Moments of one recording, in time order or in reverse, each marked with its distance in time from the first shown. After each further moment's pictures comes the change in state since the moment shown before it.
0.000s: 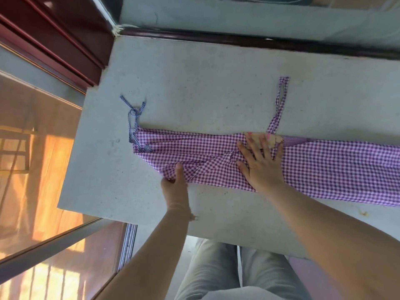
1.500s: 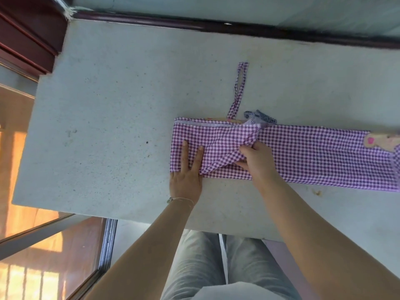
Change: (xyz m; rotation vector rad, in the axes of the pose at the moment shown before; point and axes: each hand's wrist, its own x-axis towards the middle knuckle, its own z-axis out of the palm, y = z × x) left_hand -0.031 -0.080 0.079 1.248 -0.260 0.943; right_hand -0.050 0.046 -0.053 1.392 0.006 0.623
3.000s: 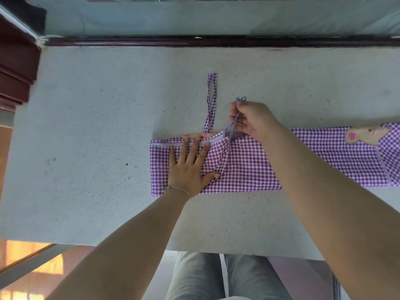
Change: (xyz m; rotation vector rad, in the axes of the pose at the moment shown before) left_hand 0.075 0.041 -0.001 0.417 -0.008 0.311; right_hand 0.089 -0.093 -0.056 0.318 -0.115 0.056
